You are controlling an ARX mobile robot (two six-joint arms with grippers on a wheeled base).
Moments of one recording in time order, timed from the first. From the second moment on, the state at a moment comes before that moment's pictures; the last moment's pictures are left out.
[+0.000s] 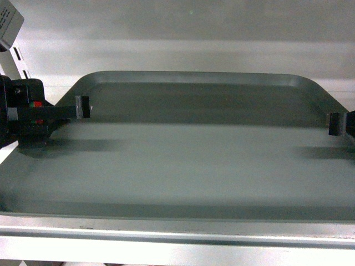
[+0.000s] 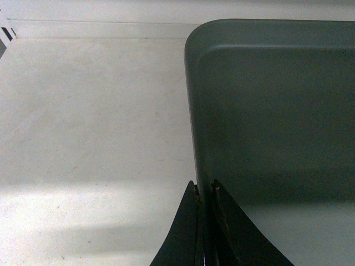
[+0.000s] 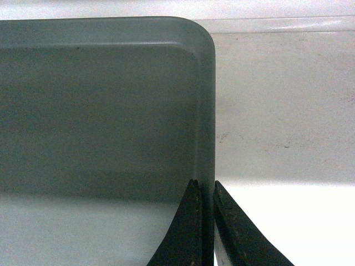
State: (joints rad) left arm -0.29 1.38 0.61 0.31 -0.18 -0.15; right arm 0.23 1.40 0.60 0.31 0.08 0.15
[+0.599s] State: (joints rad) left arm -0.29 1.39 0.61 0.31 -0.18 -0.15; right arm 0.22 1.40 0.60 0.31 0.07 0.15
